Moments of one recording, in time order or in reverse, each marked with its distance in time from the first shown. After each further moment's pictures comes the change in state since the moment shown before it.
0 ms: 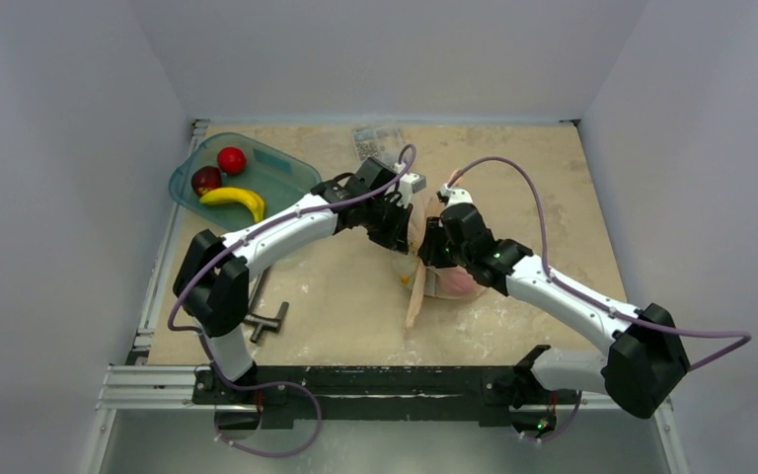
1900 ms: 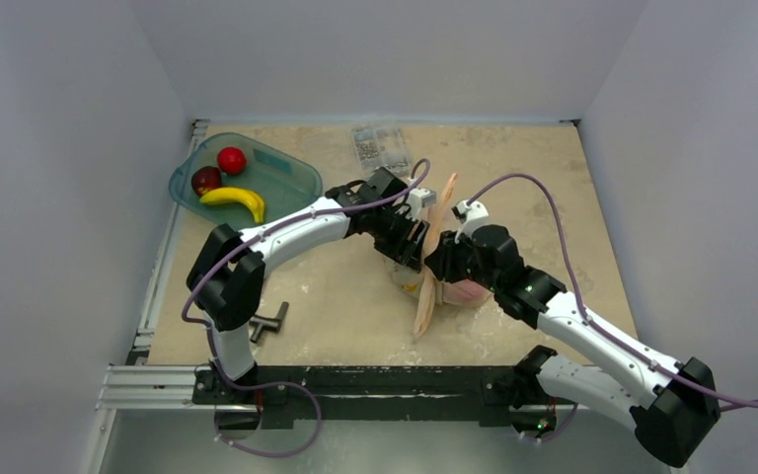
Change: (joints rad) left arm -0.032 0.068 0.004 -0.008 0.078 0.045; right arm 0.005 -0.299 -0.184 0.111 -0.118 -0.106
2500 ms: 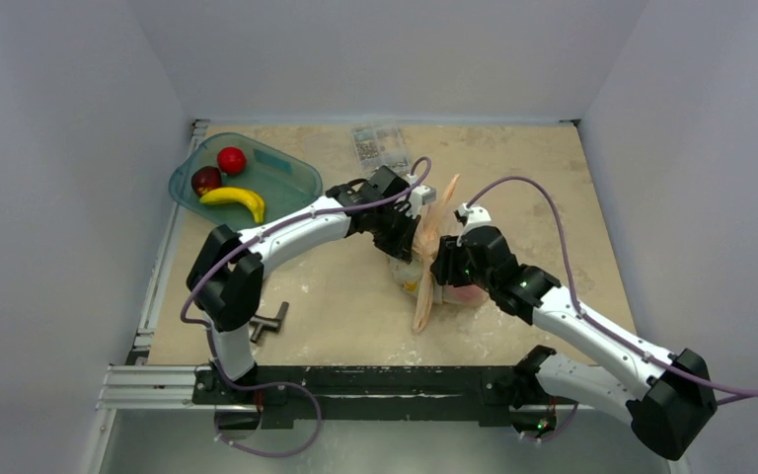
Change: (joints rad) left arm -0.007 0.001 0.023 -0.029 -0.095 0.000; right arm 0.000 0.034 0.012 -0.139 0.111 0.056
